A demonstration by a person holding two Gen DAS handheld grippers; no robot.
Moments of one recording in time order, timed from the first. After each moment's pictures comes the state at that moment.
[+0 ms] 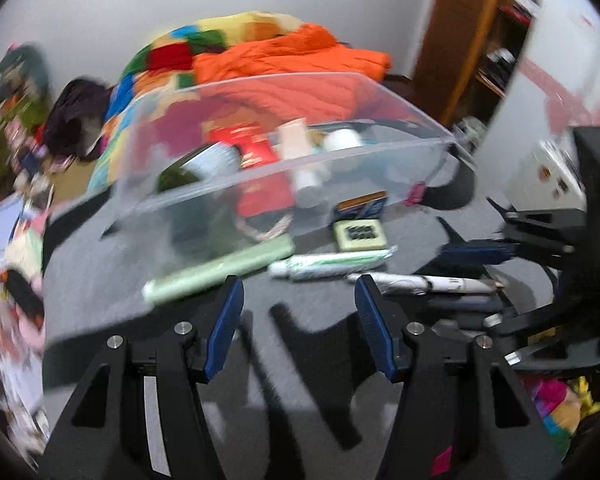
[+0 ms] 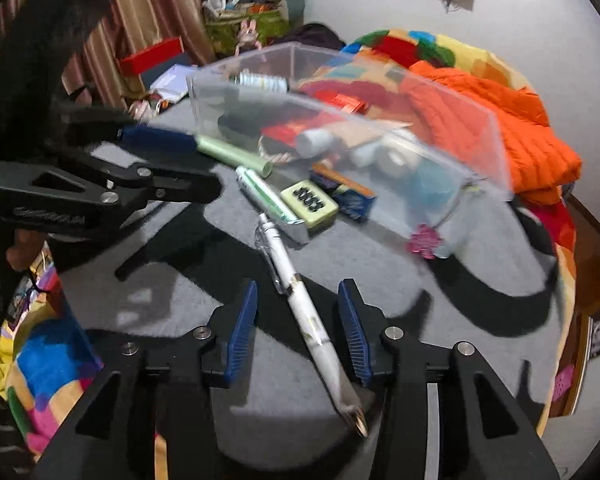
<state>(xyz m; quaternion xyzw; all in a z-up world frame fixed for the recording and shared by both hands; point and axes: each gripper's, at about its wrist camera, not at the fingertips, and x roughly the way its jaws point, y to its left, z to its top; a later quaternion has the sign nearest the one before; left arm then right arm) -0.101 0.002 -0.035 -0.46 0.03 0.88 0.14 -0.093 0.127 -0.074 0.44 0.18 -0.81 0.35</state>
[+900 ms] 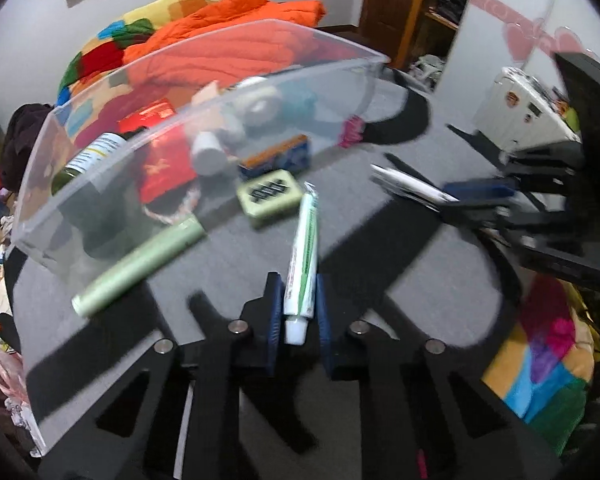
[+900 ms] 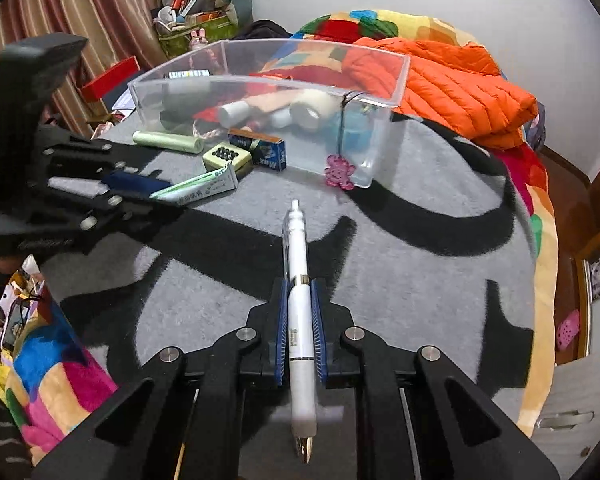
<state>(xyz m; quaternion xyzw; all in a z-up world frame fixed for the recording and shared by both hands) -0.091 0.047 -0.059 -0.50 0.10 0.83 0.21 -0.088 0.188 -0.078 0.45 0.12 -0.84 0.29</state>
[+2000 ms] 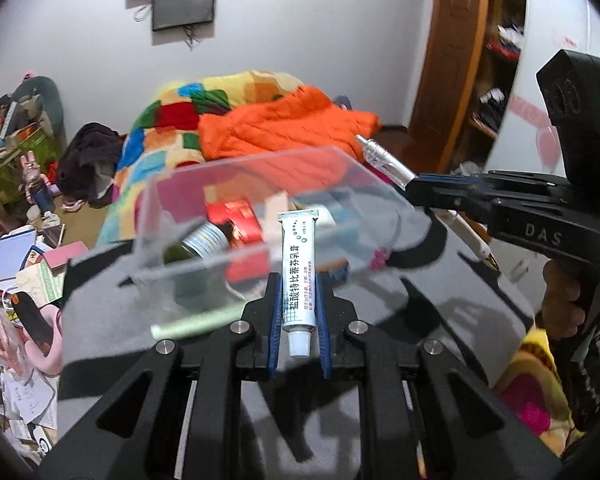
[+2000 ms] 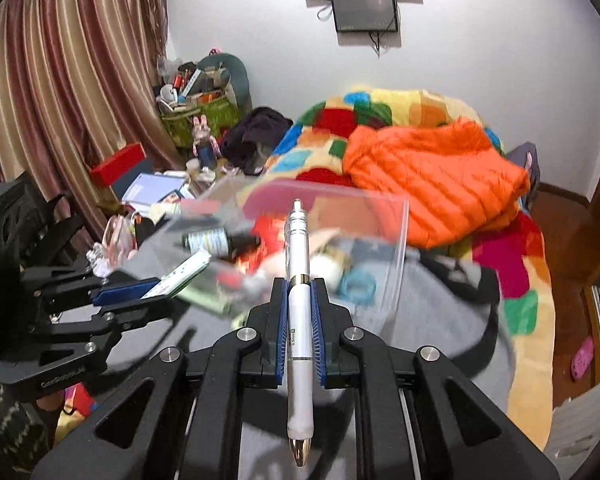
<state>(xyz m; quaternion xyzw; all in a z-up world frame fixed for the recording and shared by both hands) -0.079 0.013 0.017 -0.36 0.00 0.93 0.11 -0.128 0.162 0.022 0.34 0.04 -0.89 0.30</state>
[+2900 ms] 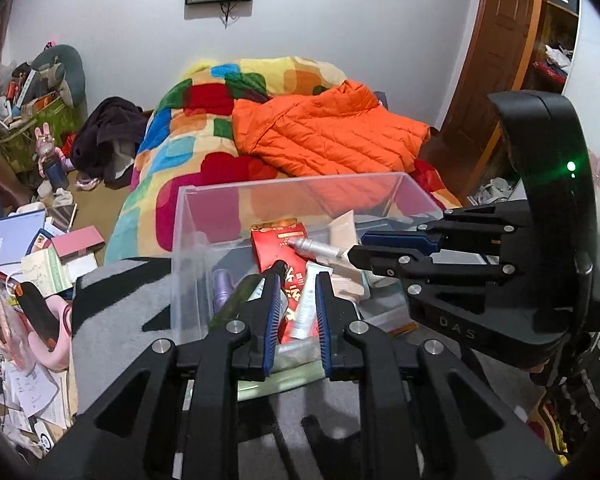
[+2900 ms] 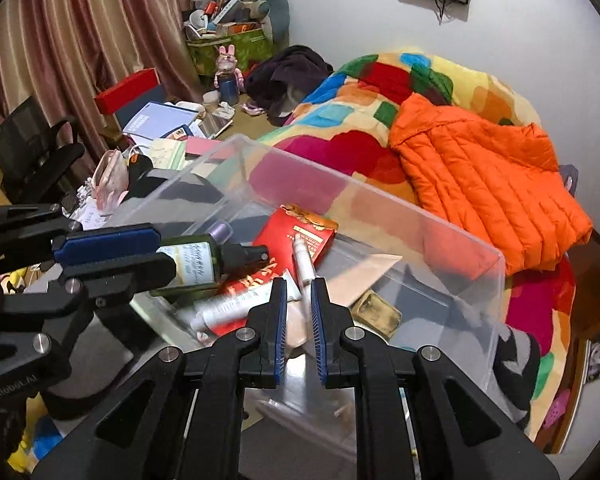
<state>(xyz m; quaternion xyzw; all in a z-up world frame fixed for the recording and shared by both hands) -0.148 -0.024 0.016 -0.39 -0.03 0.92 0.07 -0.209 0.072 -0.019 0.41 0.15 -0.83 0.34</state>
